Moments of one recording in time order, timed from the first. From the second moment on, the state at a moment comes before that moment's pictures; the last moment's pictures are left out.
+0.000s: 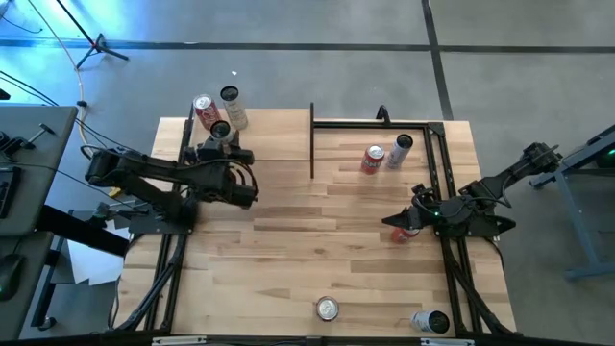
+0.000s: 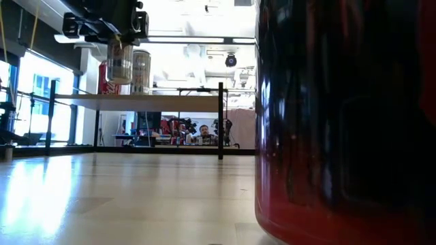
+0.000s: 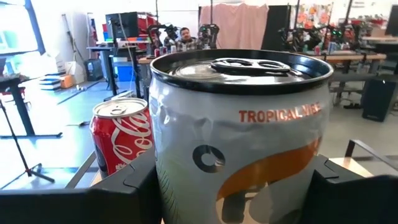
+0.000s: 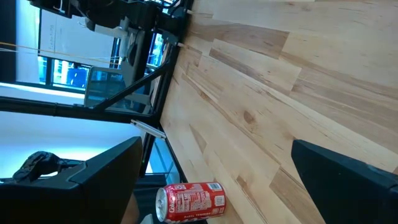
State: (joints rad) left arm -0.05 1.37 1.01 -1.55 -1.57 -1.93; right arm 0.54 0.53 0.43 -0.33 0.45 1.48
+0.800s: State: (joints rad) left arm 0.03 1.37 1.01 -1.20 -1.53 -1.58; right arm 0.54 0.53 0.43 -0.33 0.45 1.48
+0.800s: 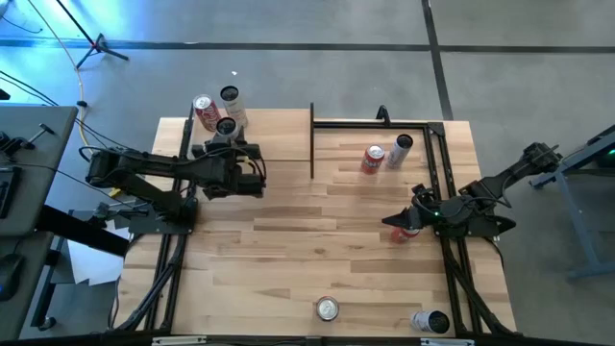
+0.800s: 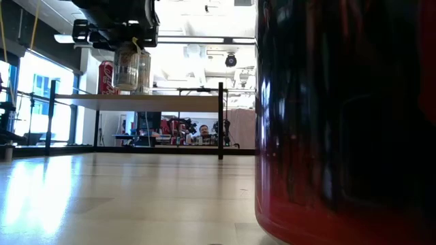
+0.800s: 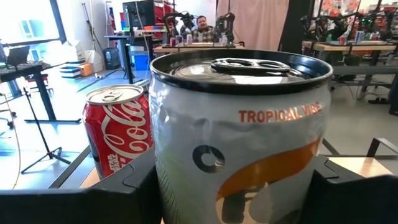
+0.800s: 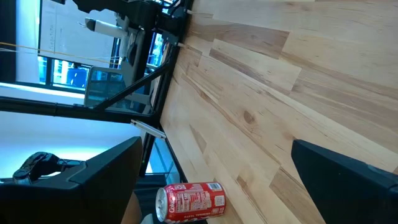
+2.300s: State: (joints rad) left arm 0.17 1.43 1.01 -0.92 -1.48 -1.32; right arm 0.54 0.53 0.43 -0.33 0.45 1.48
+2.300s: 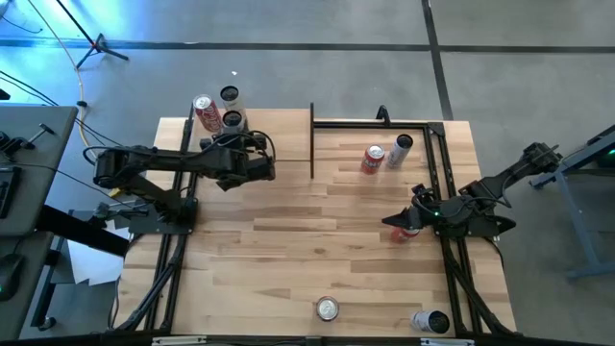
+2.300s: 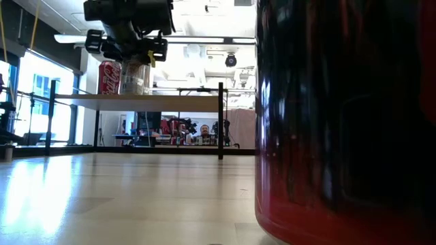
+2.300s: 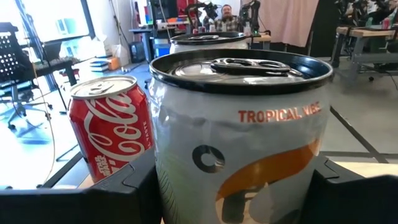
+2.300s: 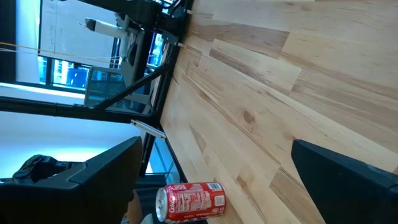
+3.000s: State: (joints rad) left arm 0.17 1.43 1.01 -0.95 -1.48 -1.32; right arm 0.54 0.53 0.43 -0.33 0.45 1.48
